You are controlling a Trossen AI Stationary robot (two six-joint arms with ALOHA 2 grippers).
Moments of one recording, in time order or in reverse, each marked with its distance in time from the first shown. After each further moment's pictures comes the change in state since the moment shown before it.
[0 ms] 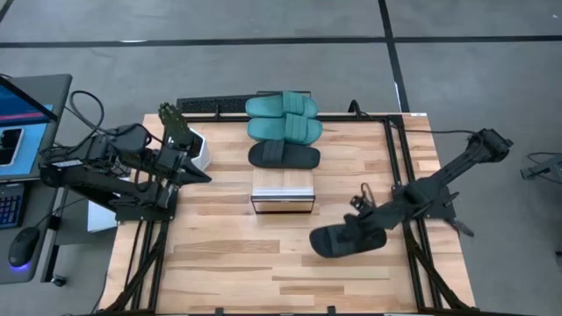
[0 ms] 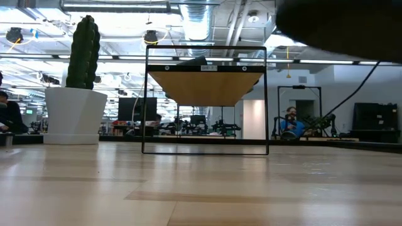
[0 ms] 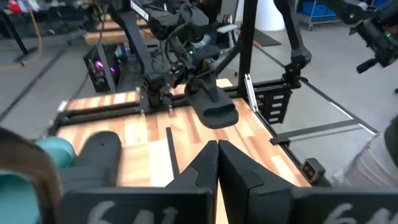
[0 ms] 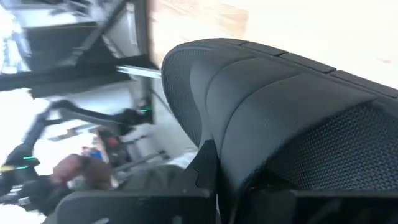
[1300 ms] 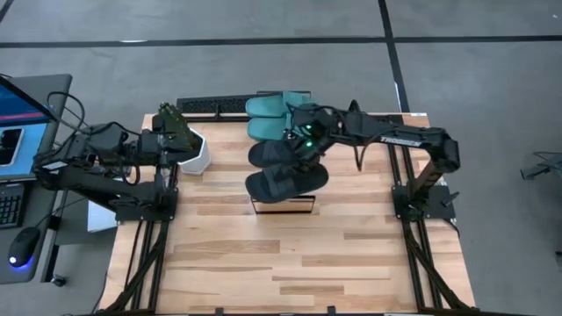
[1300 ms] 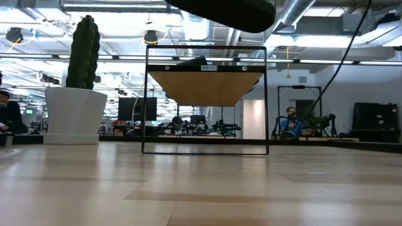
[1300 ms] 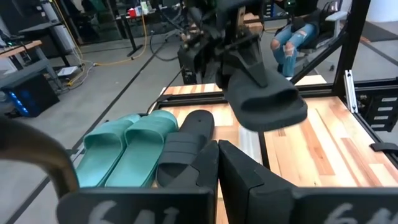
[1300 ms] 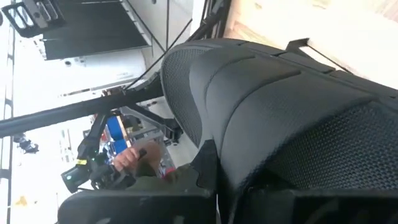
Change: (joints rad) left arm 0.000 -0.139 0.000 -0.128 -0.390 0.026; right arm -0.726 0.664 1.029 -0.416 -0.792 -0.504
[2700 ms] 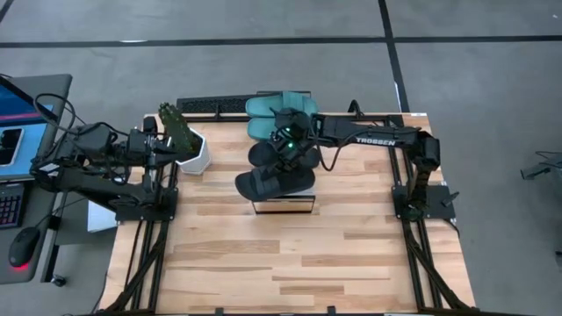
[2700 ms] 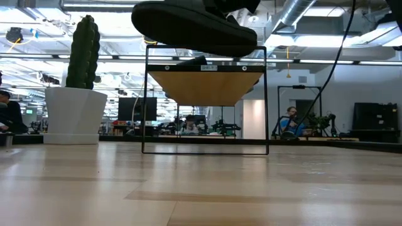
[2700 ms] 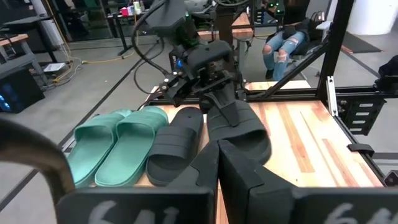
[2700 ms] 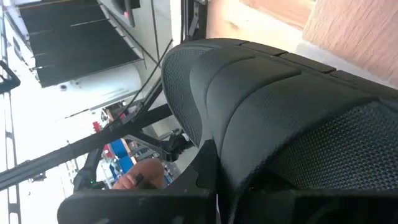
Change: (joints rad) left arm 0.000 -0.074 0.000 -0.066 0.040 -0.049; right arm -0.040 0.155 0.010 0.095 -0.014 0.080
